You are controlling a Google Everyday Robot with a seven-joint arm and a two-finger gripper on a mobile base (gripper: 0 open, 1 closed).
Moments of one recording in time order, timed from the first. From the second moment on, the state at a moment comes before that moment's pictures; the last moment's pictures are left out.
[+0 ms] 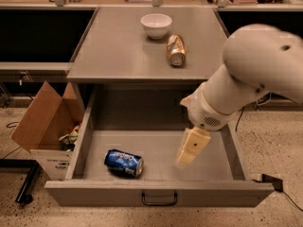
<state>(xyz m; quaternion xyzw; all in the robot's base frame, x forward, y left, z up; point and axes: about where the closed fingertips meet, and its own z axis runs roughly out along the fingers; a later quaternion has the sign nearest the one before) 0.447 -0.092 0.814 -0.63 0.75 0.10 0.18</state>
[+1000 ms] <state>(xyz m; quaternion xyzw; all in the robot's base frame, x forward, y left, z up) 0.467 -0.077 0.794 -0.62 0.75 0.11 0.22</state>
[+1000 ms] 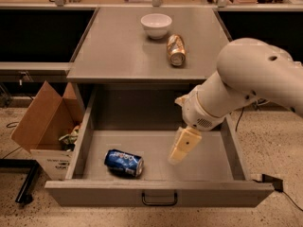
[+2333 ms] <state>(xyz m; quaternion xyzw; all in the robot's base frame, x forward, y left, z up) 0.507 0.022 0.696 -0.62 0.74 0.11 0.22</state>
